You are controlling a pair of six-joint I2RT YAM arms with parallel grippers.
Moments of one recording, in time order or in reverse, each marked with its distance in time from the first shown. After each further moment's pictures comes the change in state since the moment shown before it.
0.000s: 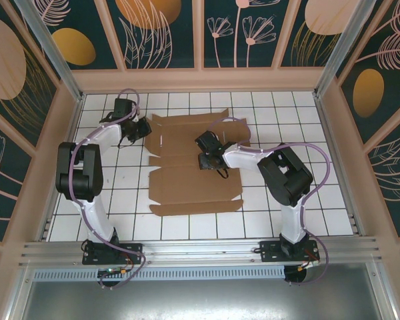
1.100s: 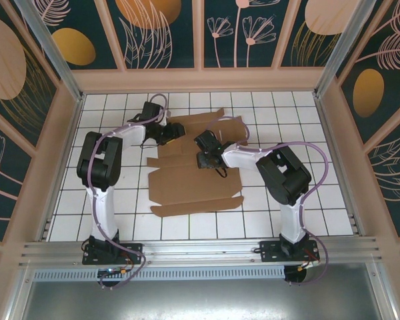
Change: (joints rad) left arm -0.167 0.211 0.095 0.097 0.185 -0.072; right arm 0.000 0.010 0.011 0.027 -0.002 -0.022
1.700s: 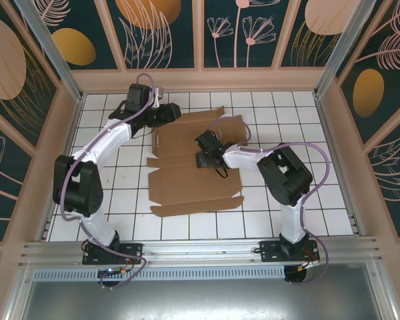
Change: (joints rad) left arm -0.044 -0.382 0.011 -0.098 -0.050 -0.032; right arm -0.006 -0.035 -0.042 0.047 -0.035 0.054
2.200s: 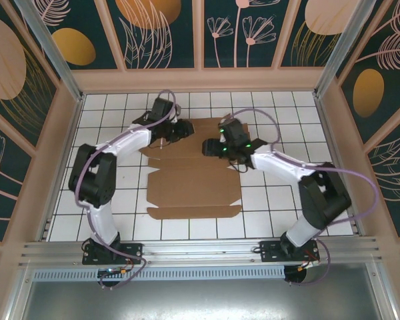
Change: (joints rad) left arm -0.111 0.207 -0.039 0.038 -0.065 -0.123; right arm -0.159 -0.387 -0.141 0.034 -0.249 0.048
